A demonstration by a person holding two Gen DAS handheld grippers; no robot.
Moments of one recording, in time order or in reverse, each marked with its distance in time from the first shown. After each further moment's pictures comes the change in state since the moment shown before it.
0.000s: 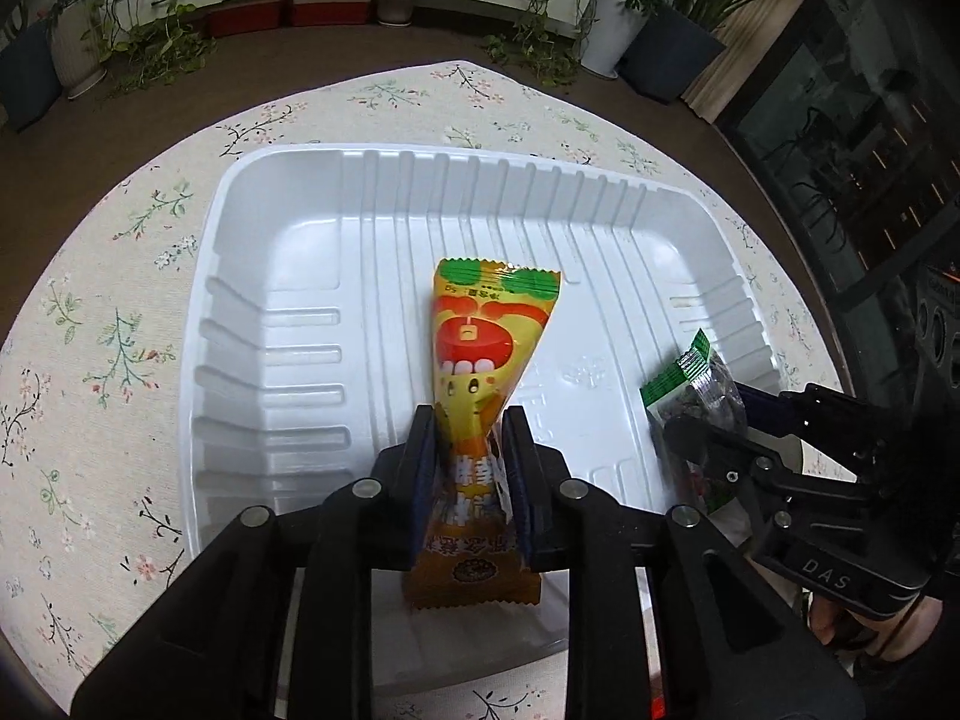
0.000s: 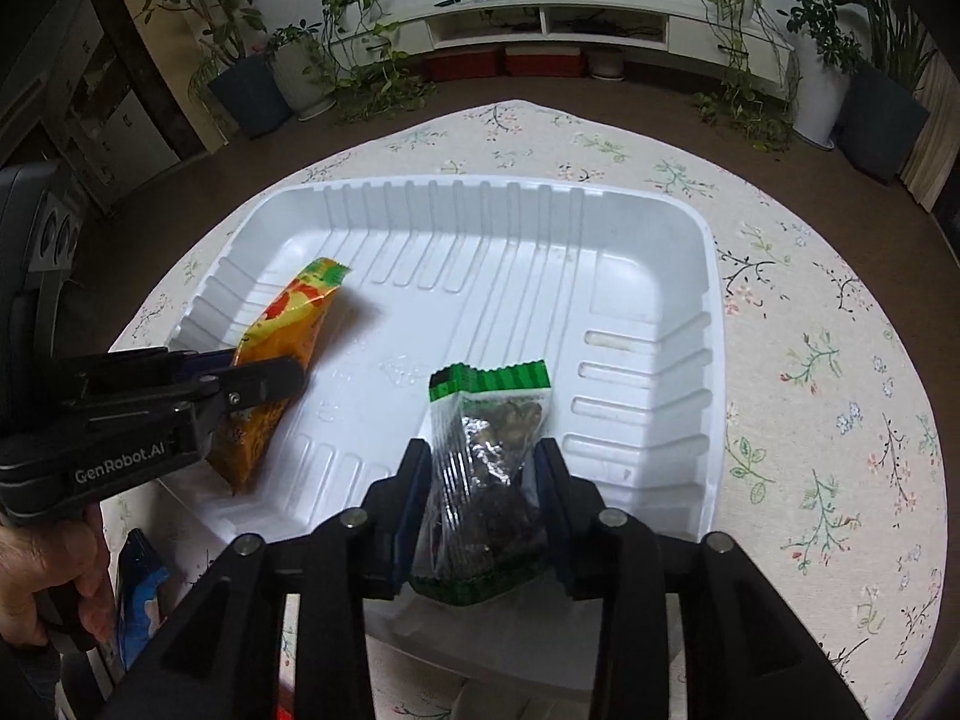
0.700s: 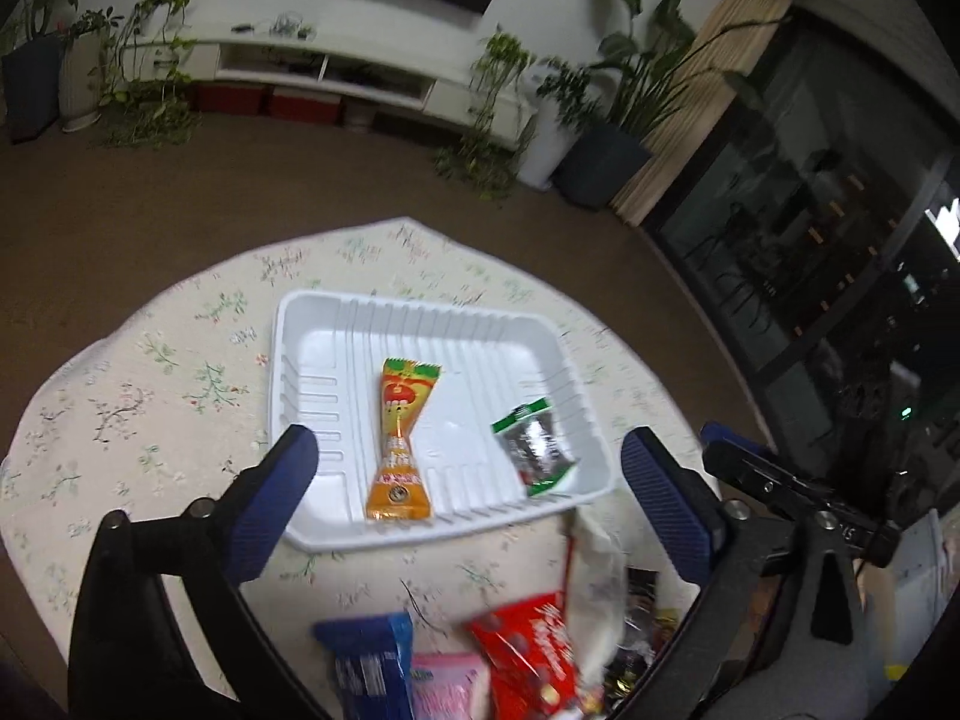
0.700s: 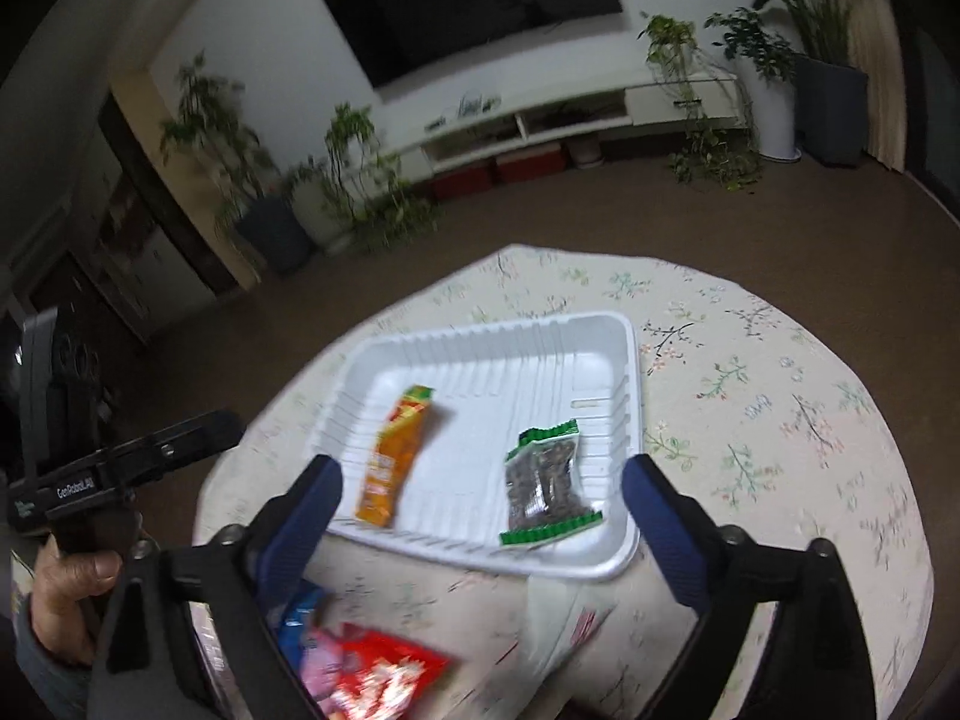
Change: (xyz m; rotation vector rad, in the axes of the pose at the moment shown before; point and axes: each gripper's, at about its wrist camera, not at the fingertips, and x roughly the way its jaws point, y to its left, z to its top) left arm -0.189 -0.002 -0.039 -0.023 -0.288 -0.193; right arm -0.158 -0.010 -0.036 0.208 -0.323 0.165
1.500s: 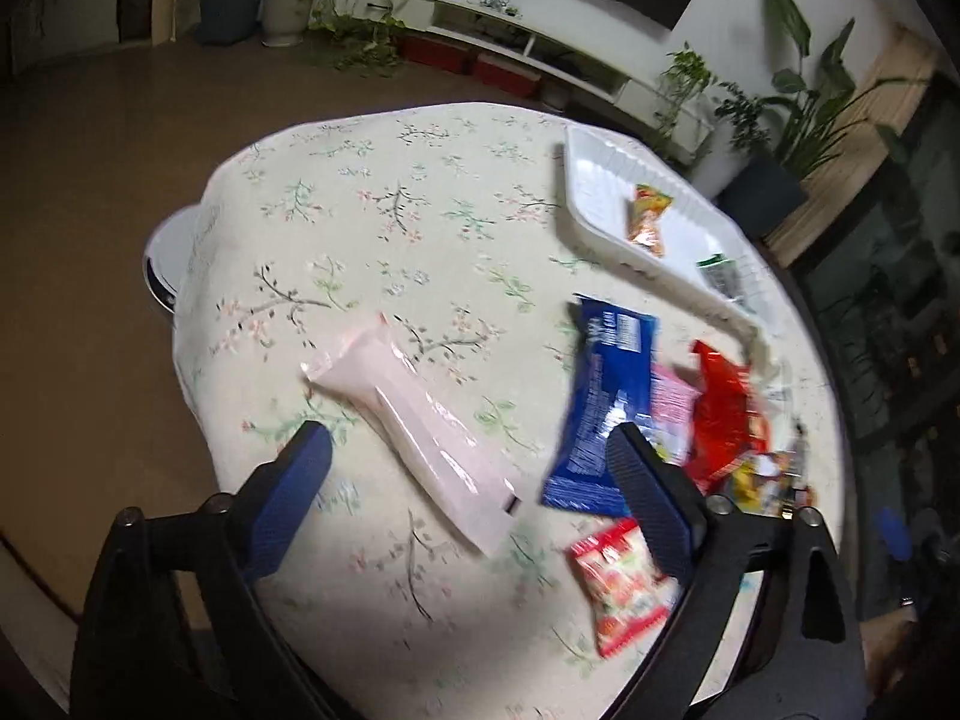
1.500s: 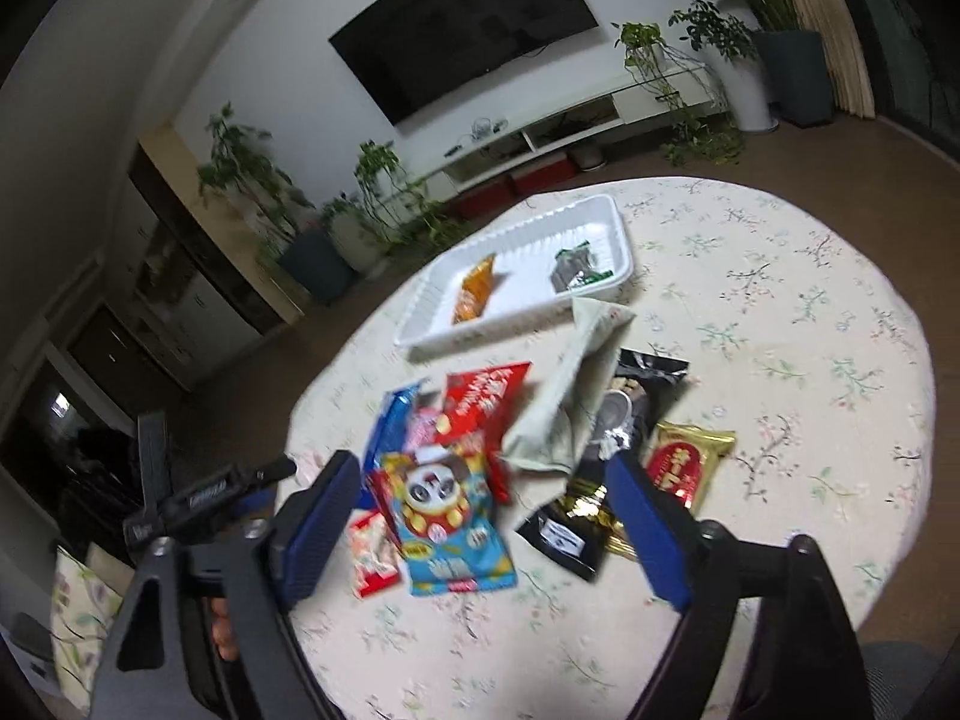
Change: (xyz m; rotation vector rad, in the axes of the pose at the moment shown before) left arm -0.103 0.072 -0.216 -0.265 0.014 0.384; right arm -0.120 0.034 -0.183 0.040 -0.046 0.031
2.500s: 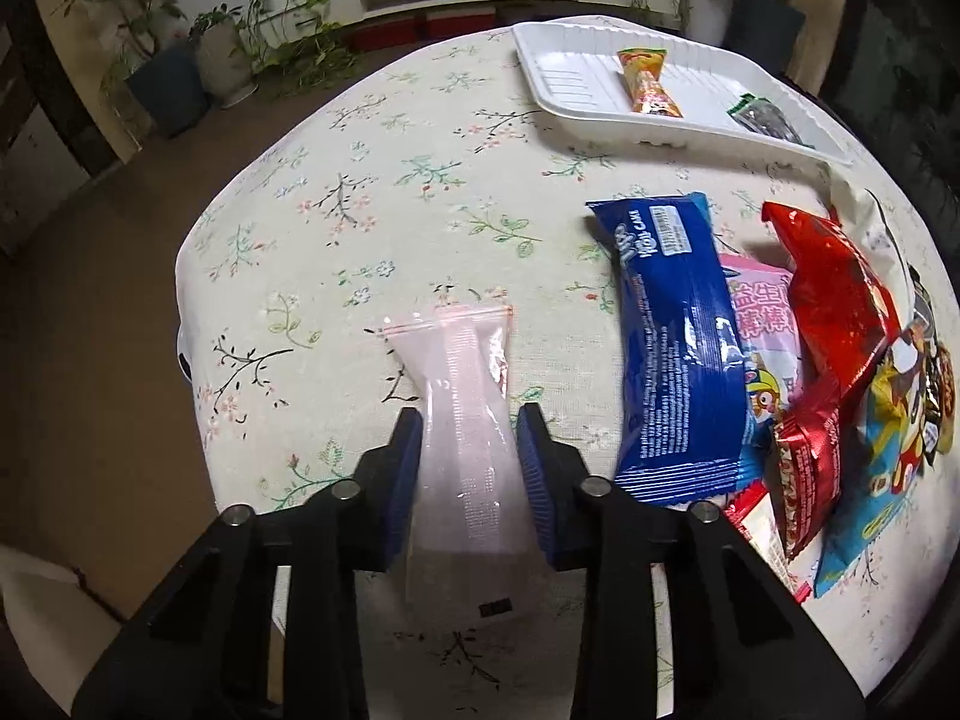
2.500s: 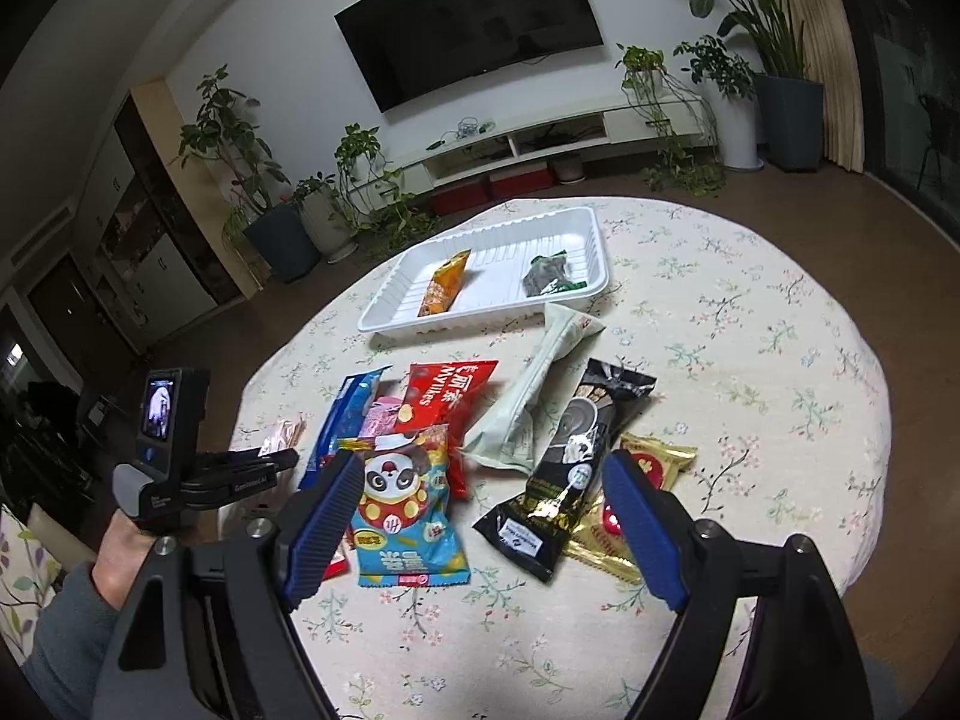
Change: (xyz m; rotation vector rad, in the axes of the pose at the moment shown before) left arm 0.078 -0.050 0.006 0.385 0.119 0.229; right arm 0.006 0.011 0.000 -0.099 0.006 -0.124
